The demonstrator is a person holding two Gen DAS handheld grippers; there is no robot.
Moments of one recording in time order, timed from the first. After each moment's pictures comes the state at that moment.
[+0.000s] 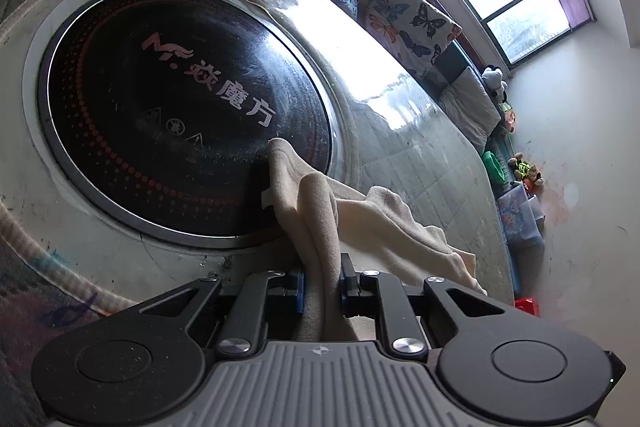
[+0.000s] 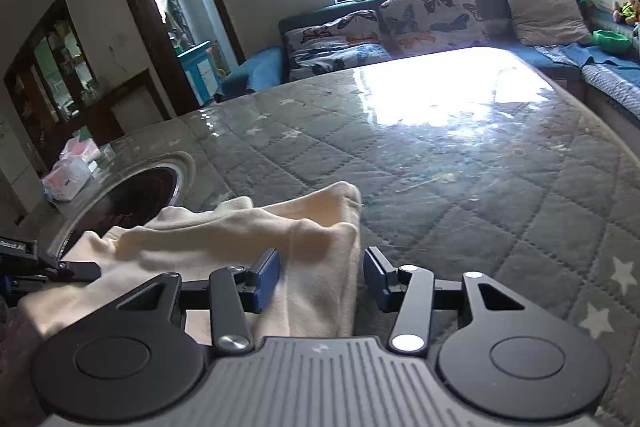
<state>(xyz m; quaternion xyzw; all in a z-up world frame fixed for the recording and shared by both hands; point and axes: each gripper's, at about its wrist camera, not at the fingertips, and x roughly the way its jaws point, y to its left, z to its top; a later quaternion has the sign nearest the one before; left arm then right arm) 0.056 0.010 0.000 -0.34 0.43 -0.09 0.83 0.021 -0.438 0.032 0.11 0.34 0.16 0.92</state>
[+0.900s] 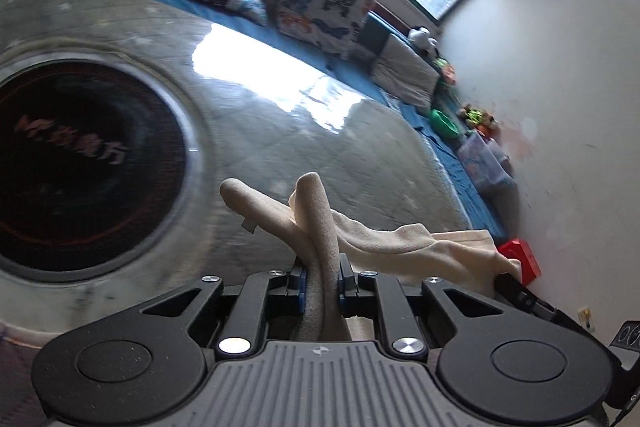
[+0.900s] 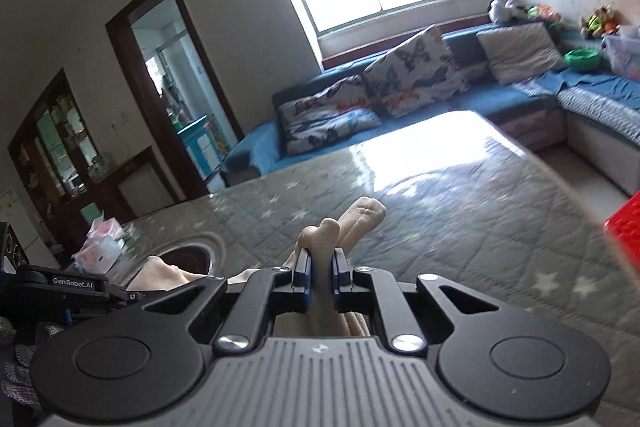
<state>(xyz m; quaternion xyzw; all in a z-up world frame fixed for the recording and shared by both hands) 0.053 -0.082 0.055 -0.24 0.40 -0.19 0.87 -0.056 -0.476 0.104 0.16 0.25 0.12 0.95</state>
